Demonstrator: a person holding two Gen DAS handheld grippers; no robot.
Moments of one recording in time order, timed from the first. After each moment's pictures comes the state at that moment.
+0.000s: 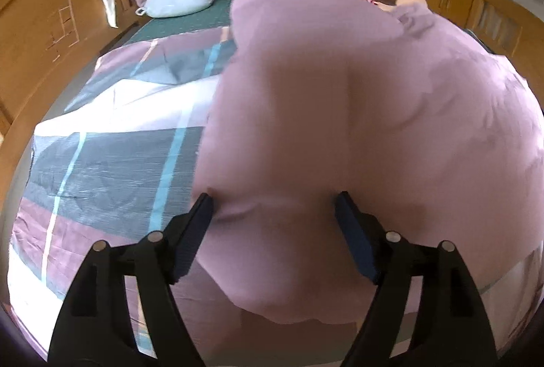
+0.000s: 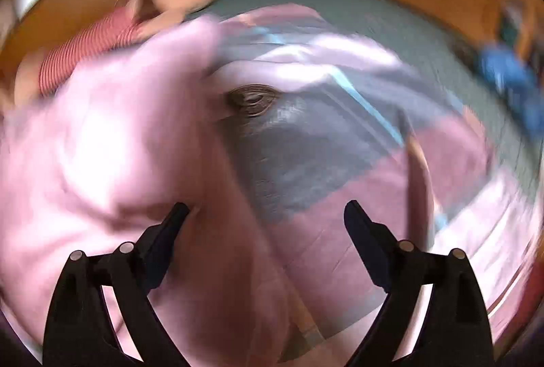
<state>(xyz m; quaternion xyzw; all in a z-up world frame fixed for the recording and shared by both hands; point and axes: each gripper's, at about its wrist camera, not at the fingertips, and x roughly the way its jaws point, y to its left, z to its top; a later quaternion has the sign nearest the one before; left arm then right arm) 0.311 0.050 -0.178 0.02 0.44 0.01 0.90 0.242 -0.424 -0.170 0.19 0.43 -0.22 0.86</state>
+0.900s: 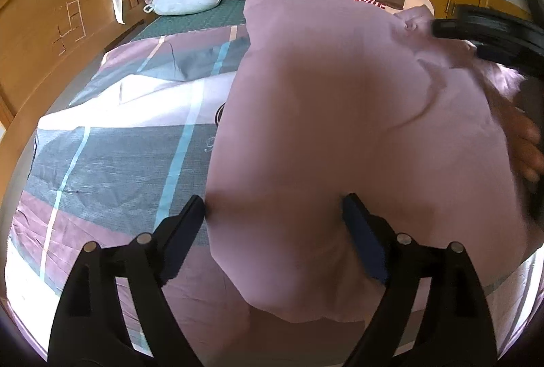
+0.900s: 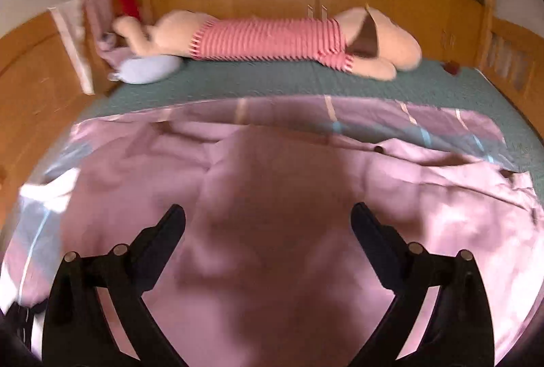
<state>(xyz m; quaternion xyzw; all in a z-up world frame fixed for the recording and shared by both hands) 0.310 0.060 -0.187 0.02 0.44 0.01 0.90 0.389 -0.134 -0.126 0.02 0.37 0.05 0.93</state>
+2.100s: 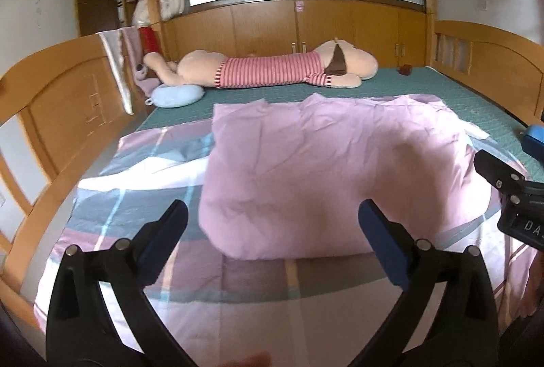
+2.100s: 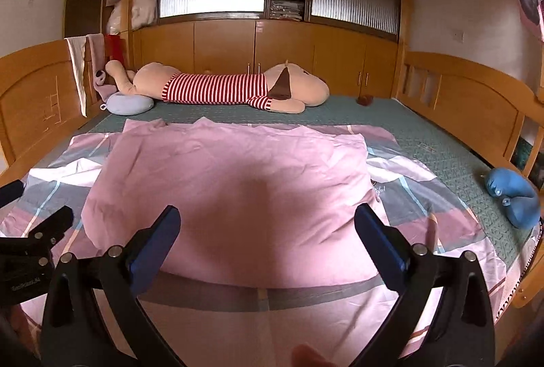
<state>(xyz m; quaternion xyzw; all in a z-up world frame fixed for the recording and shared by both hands) 0.140 -0.020 -0.066 0.07 0.29 -0.02 0.96 0.120 -0.175 -0.061 -0.01 0.26 -0.08 0.96</state>
